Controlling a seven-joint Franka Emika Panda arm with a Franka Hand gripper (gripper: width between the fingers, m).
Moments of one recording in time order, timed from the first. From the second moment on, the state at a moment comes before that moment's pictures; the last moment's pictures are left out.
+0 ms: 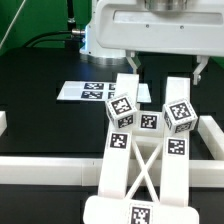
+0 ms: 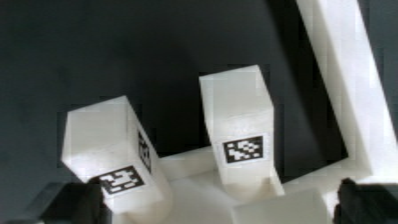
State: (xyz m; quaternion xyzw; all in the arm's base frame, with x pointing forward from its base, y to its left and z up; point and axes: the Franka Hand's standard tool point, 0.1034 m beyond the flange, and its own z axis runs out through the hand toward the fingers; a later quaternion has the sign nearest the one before) arm 0.587 0.058 0.122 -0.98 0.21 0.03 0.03
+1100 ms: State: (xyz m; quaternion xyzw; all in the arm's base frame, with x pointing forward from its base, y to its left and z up) arm 0.619 0.033 0.148 -0.98 0.17 0.02 0.04
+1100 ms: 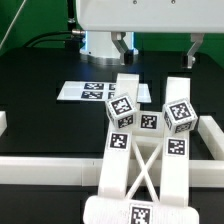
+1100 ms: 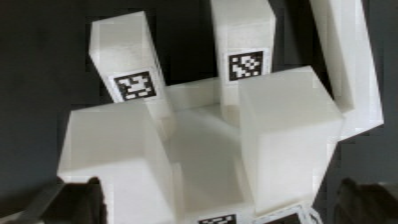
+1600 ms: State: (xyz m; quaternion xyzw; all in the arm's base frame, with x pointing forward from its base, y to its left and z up) arm 0.614 0.024 0.127 -0.99 0.16 0.01 0.03
